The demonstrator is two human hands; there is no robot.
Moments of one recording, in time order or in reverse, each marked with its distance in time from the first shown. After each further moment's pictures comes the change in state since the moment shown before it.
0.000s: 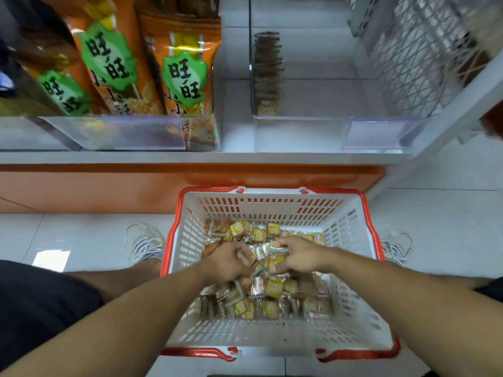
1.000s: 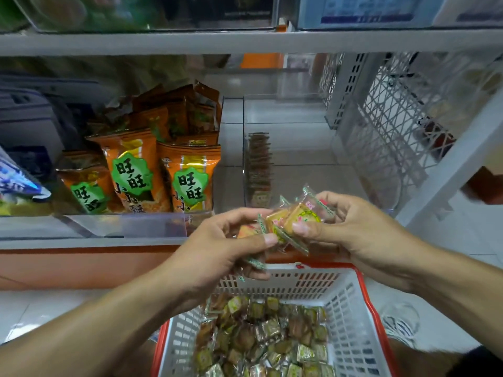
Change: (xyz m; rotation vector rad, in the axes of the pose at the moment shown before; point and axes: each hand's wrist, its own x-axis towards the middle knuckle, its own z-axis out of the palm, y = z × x) left_hand -0.155 0.216 -0.092 -0.617 0.070 0.498; right_hand -0.187 -0.151 -0.139 0.828 0.283 -0.551
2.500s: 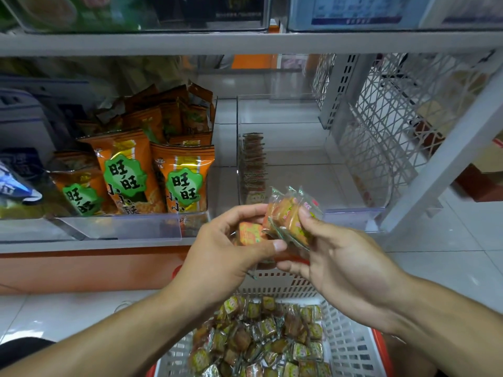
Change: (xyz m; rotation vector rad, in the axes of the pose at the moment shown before) left_hand -0.001 -0.014 0.018 0.036 0.116 0.245; right_hand -0.013 0.021 0.030 0.362 0.028 0.105
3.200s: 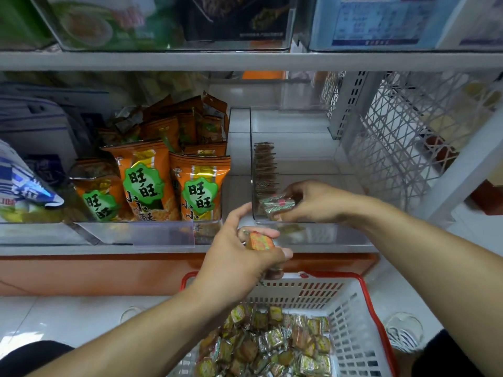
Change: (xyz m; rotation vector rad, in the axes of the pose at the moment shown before) left_hand 0.009 -0.002 0.000 -0.036 0.129 -0.162; right_hand 0.122 -0.052 -0.029 -1.338 0.053 -0.073
